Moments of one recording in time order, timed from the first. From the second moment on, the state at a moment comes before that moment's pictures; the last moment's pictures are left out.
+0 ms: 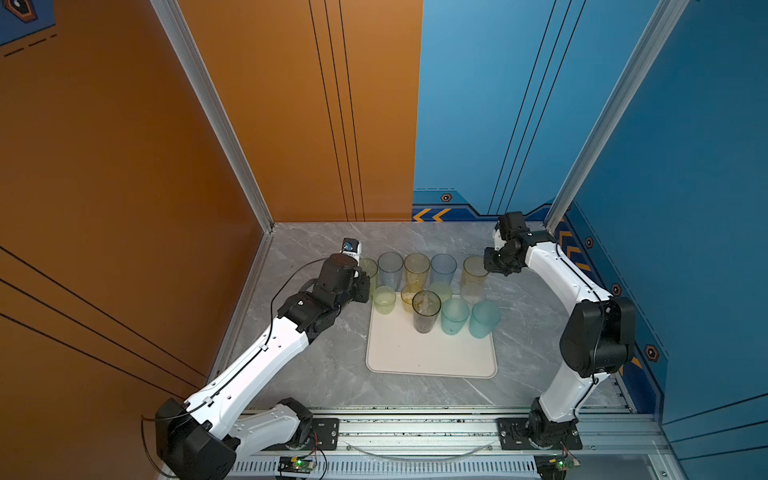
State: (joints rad) left arm -0.55 1.13 1.05 -0.50 -0.25 -0.25; right arm 0.14 1.78 1.54 -0.87 -0.01 0.23
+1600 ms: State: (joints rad) left arm -0.50 1.17 0.97 -0.48 -0.21 -0.26; right arm 0.14 1.50 1.41 -0.78 0.14 0.21
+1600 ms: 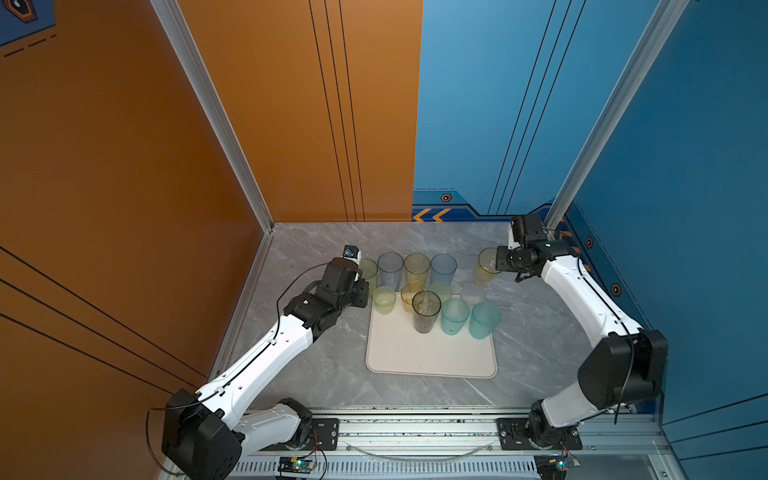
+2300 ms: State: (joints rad) left arm -0.38 1.05 0.93 -0.55 -0.18 -0.31; right arm 0.86 1.33 1.62 -0.85 0.03 0.09
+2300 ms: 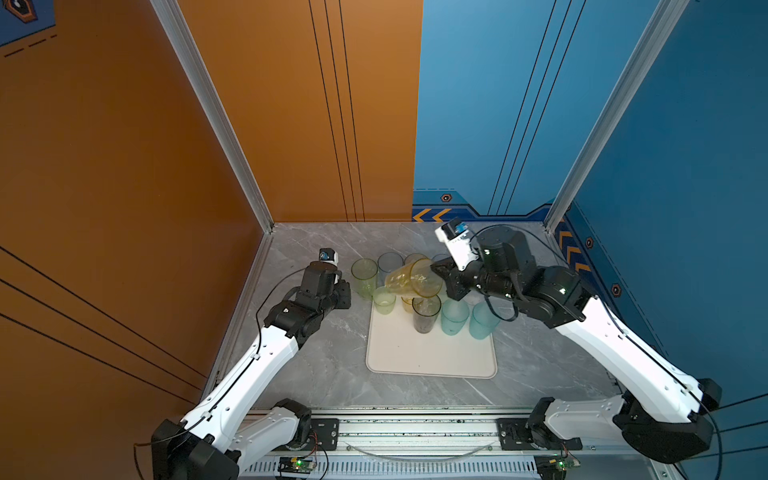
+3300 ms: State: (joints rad) left arm -0.35 1.07 0.94 -0.59 -0.11 -0.30; right arm 0.92 1.85 1.71 -0.96 0.11 0.04
